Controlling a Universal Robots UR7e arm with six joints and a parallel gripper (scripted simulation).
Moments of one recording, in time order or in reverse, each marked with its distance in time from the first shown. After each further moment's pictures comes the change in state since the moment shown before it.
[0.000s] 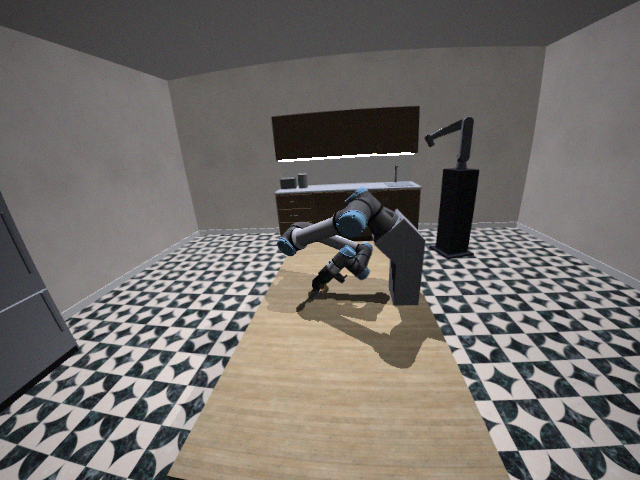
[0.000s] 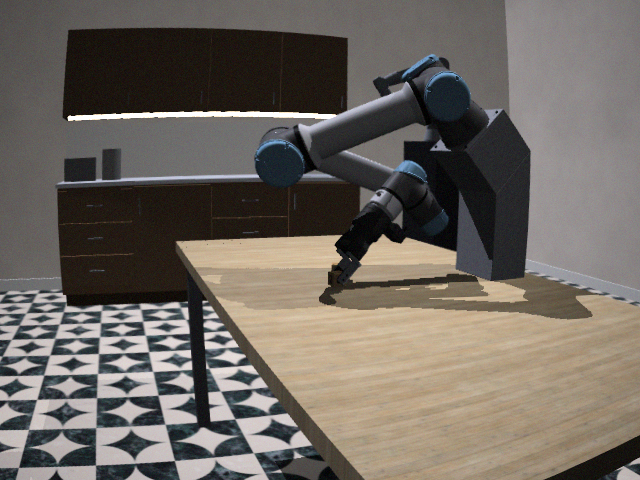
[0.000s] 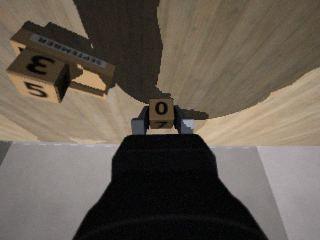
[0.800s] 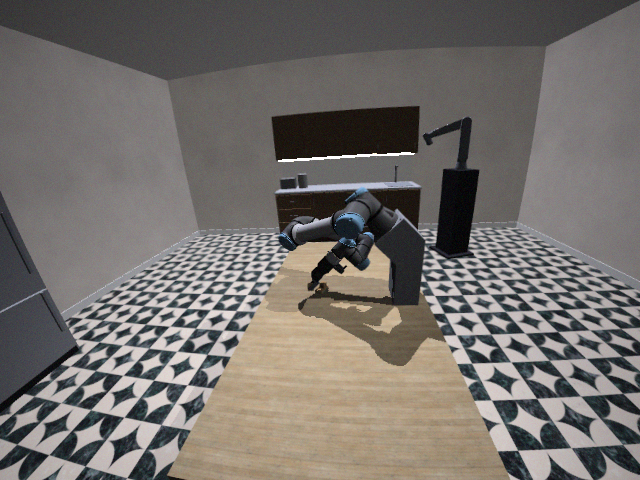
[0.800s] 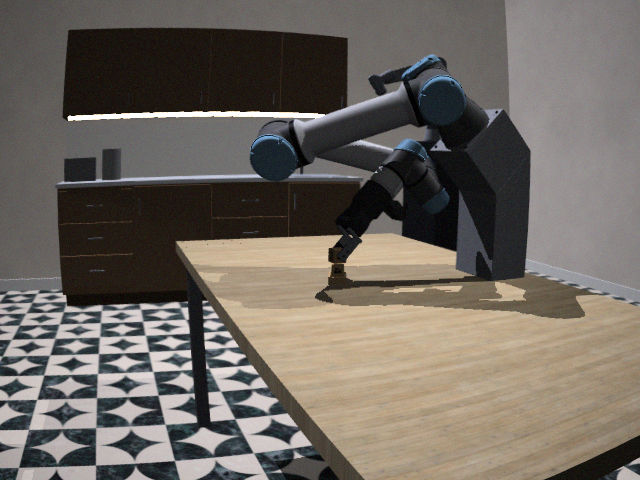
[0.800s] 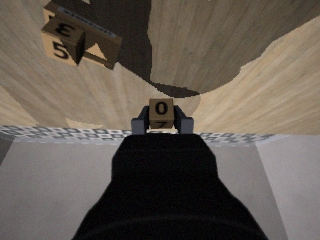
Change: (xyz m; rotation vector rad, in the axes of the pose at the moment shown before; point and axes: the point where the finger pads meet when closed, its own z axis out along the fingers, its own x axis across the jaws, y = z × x) arm 0.000 0.039 -0.039 0.000 -0.001 0.000
